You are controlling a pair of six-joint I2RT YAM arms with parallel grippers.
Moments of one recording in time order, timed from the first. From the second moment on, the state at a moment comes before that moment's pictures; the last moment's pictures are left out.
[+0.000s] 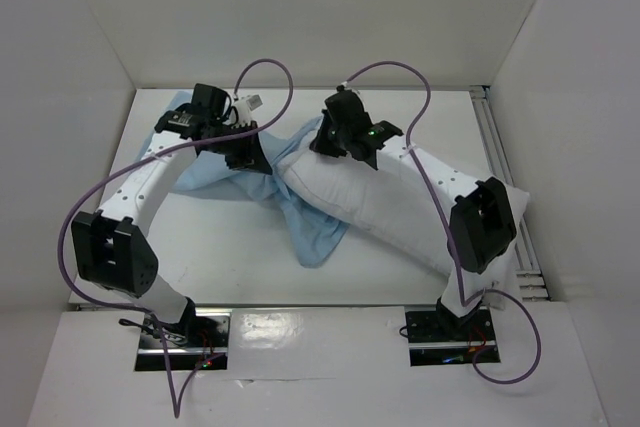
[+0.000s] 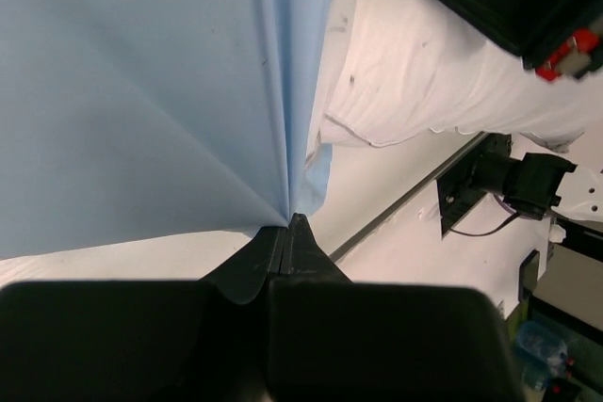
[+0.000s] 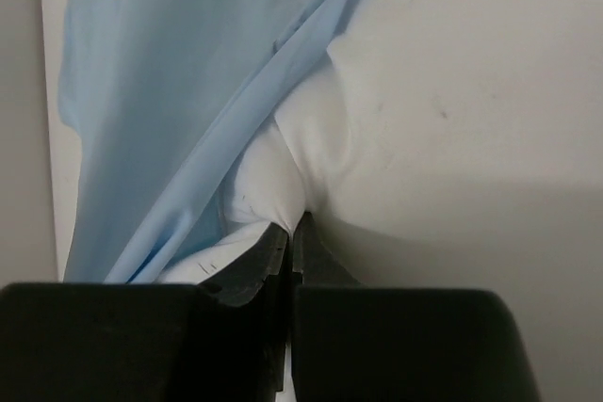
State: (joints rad) left arm -0.23 1.57 1.47 -0.89 0.61 -0.24; right arm 0.64 1.76 1.52 -0.40 0.10 0.74
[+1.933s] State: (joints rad) left arm -0.35 2.01 2.09 -0.99 0.30 -0.27; right arm 0.67 1.39 1.34 -0.40 0.37 0.61
